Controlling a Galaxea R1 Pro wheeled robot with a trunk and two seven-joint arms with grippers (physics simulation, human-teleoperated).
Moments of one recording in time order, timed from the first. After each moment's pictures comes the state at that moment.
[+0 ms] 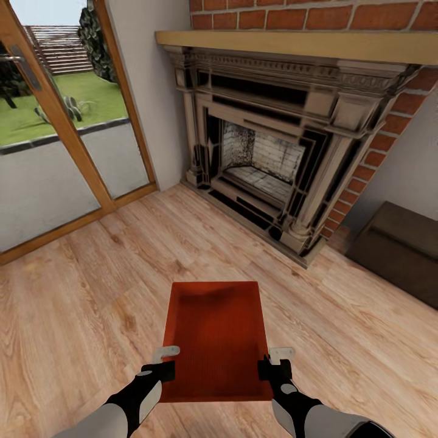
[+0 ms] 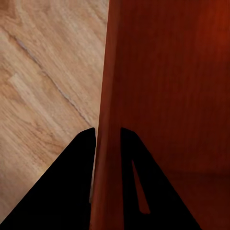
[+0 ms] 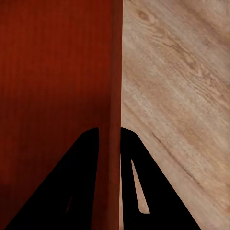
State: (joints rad) left arm -0.63 -0.10 -0.02 -0.22 0.11 0.05 0.15; right arm -0.68 0.12 0.47 -0.01 -0.37 -0.35 -0.18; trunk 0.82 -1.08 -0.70
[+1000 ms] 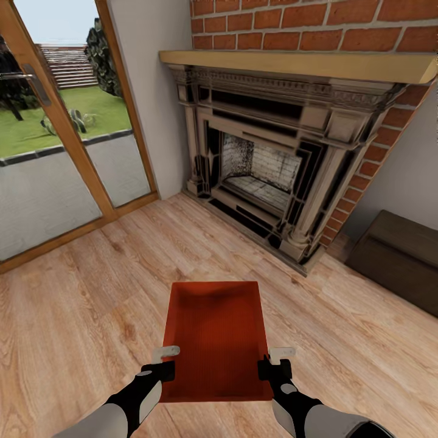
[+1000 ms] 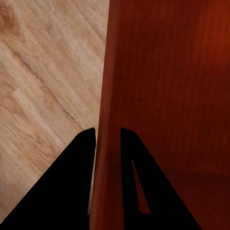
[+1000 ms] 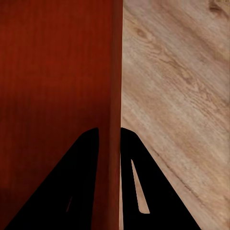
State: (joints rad) left arm -0.63 -0.10 -0.02 -0.22 0.11 0.05 0.15; right arm -0.68 0.12 0.47 -0.01 -0.37 -0.35 -0.18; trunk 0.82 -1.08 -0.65
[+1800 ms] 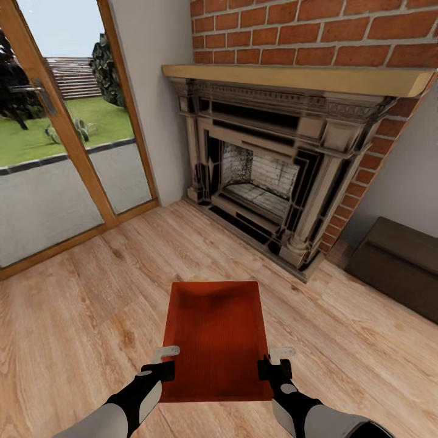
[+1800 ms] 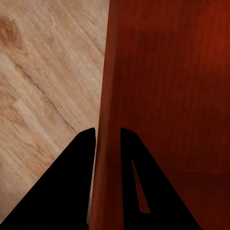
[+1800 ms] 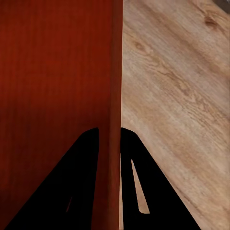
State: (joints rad) left arm -0.63 -0.10 -0.02 -0.22 0.11 0.05 0.15; right arm -0.68 0.12 0.47 -0.01 -0.37 -0.35 -0.18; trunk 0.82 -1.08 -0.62
